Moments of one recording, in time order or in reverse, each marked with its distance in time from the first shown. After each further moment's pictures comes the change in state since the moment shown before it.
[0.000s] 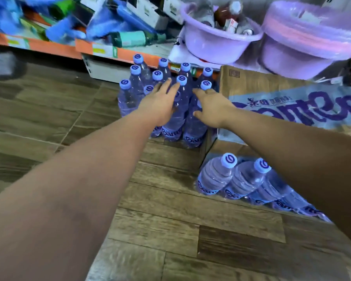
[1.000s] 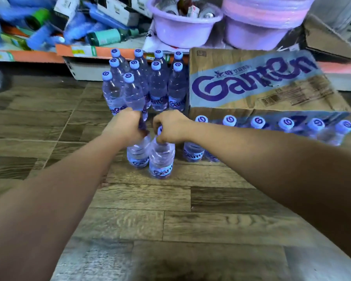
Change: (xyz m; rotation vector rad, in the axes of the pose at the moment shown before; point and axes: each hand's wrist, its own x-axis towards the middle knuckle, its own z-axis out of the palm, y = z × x) left_hand -0.122 0.011 0.014 0.077 0.005 -0.017; right_hand -0.116 -0.068 0.033 0.263 -0.080 -0.101
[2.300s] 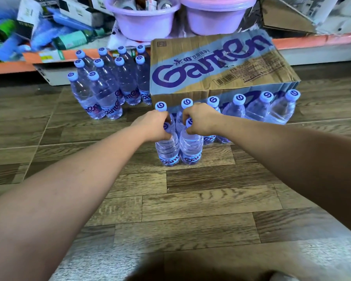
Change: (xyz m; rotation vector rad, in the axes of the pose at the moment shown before) left_hand -0.015 0.147 0.012 -0.009 -0.199 0.193; right_hand -0.111 0.114 -0.013 -0.053 0.104 0.187
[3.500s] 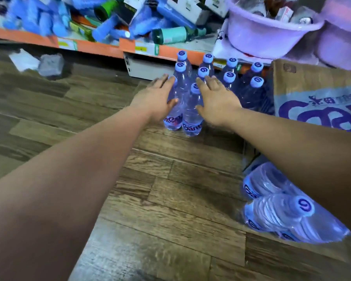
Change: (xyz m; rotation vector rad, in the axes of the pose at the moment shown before) left_hand 0.036 -0.283 -0.058 -0.043 0.254 -0.283; right_hand 0.240 -0.181 0.014 -0.224 0.119 -0.185
